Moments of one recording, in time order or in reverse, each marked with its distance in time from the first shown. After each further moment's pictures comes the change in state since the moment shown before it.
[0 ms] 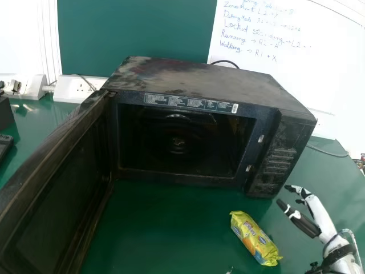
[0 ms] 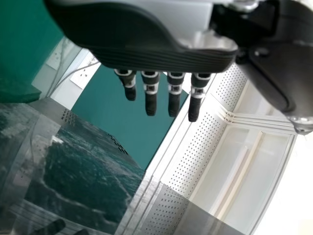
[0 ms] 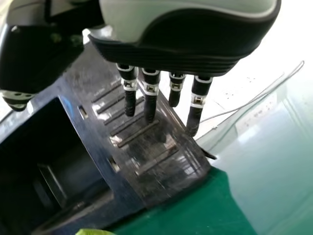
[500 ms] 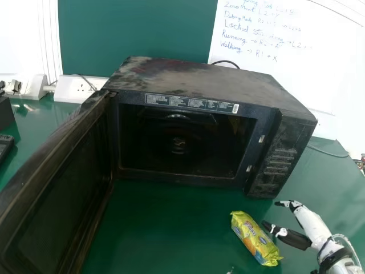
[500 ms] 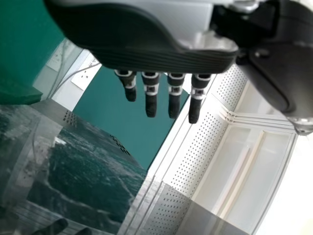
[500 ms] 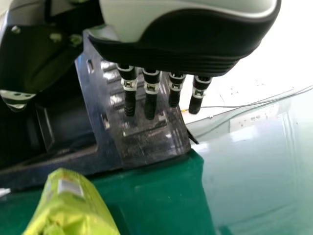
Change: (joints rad) left arm 0.000 -0.008 -0.001 0.001 0.016 -0.008 0.002; right arm 0.077 -0.085 0.062 -0.071 -0.194 -0.008 -0.006
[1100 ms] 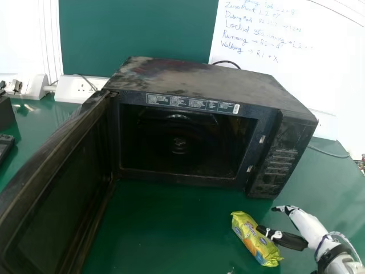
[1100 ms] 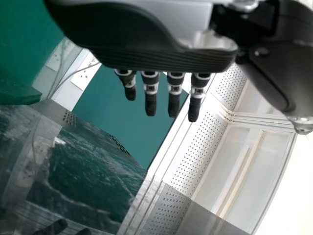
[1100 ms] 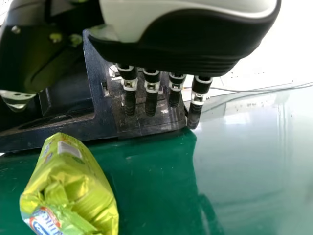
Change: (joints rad) left arm -0.001 -0.001 -0.003 0.003 0.001 -0.007 0.000; right arm 0.011 -0.038 0.035 -0.116 -0.042 0.149 0.098
